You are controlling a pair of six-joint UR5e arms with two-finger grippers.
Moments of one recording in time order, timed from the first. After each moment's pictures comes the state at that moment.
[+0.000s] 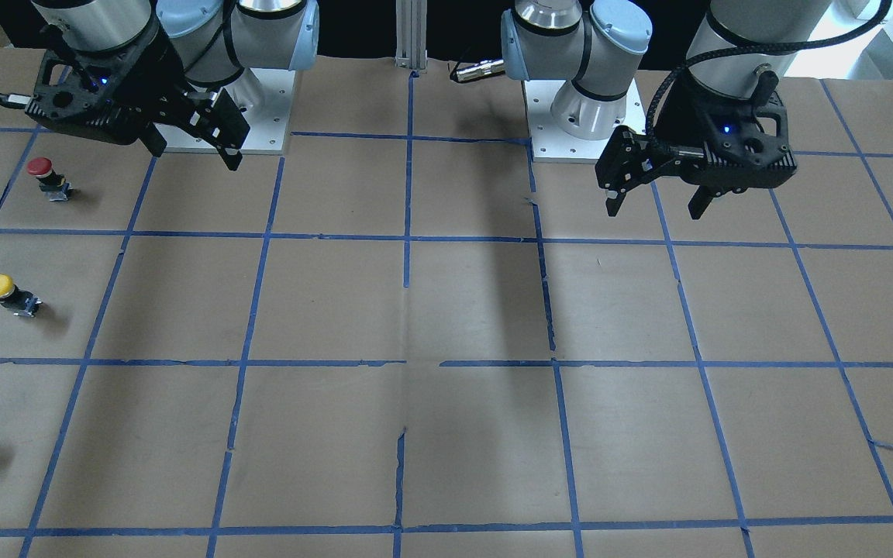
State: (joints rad) left arm -1.52 -1.56 -1.57 -1.52 1.57 0.08; right arm 1.55 -1.66 1.61 -1.47 -1.49 0.23
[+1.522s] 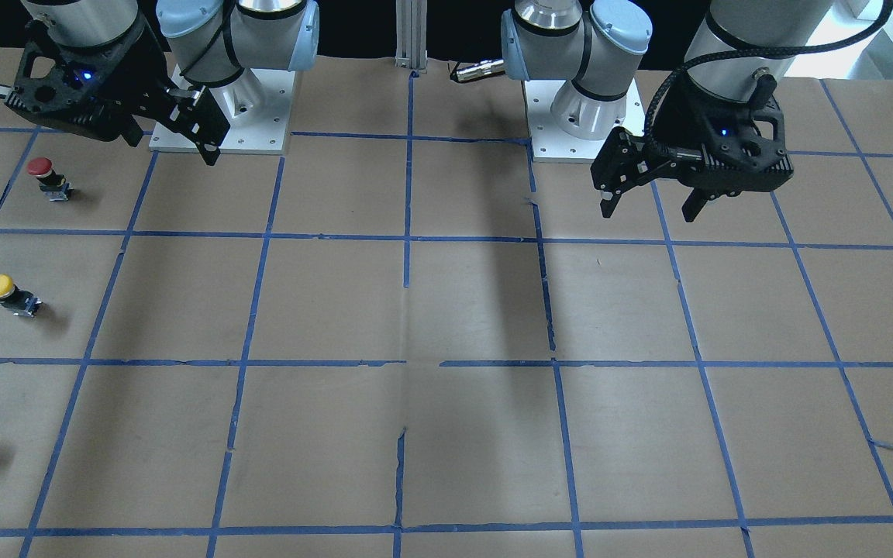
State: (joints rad) left arm -1.51 -1.56 -1.57 -1.51 1.54 0.07; right arm 1.54 -1.66 1.61 -1.43 -1.57 0.23
